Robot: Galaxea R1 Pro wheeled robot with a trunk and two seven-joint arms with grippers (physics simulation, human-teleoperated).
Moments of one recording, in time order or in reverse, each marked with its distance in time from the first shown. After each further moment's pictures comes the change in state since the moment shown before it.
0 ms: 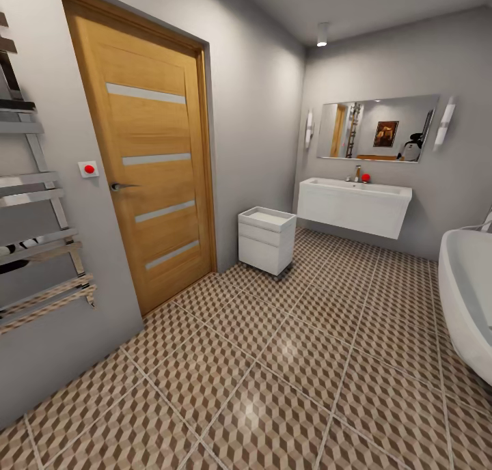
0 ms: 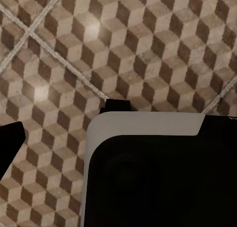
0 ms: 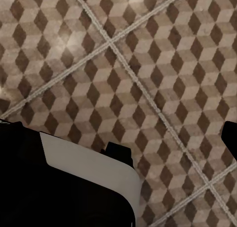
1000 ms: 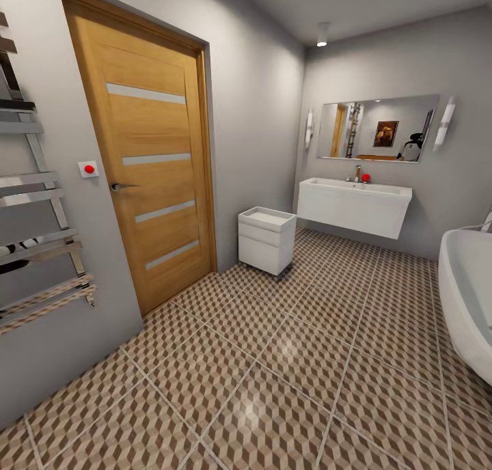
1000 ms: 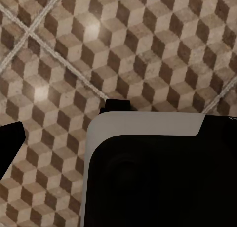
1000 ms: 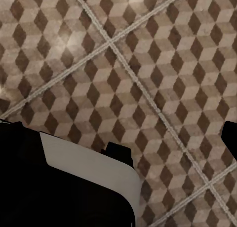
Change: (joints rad) left arm 0.000 0.000 0.000 0.000 0.000 0.000 0.000; right arm 0.000 0.000 0.000 0.000 0.000 0.000 0.000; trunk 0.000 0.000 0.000
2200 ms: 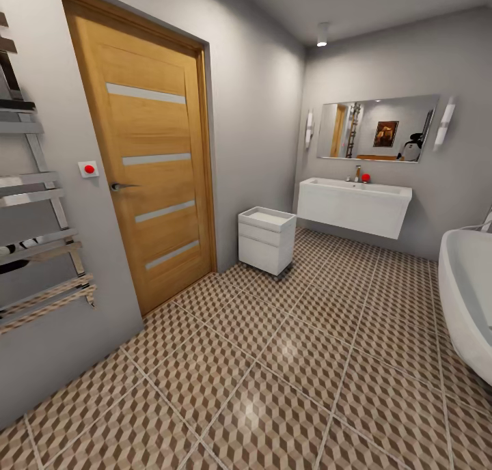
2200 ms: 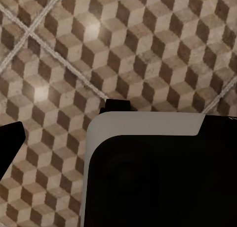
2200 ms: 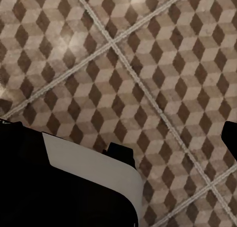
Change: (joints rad) left arm 0.000 0.000 0.000 0.000 0.000 0.000 0.000; right arm 0.000 0.004 0.000 0.000 0.000 0.000 0.000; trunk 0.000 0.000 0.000
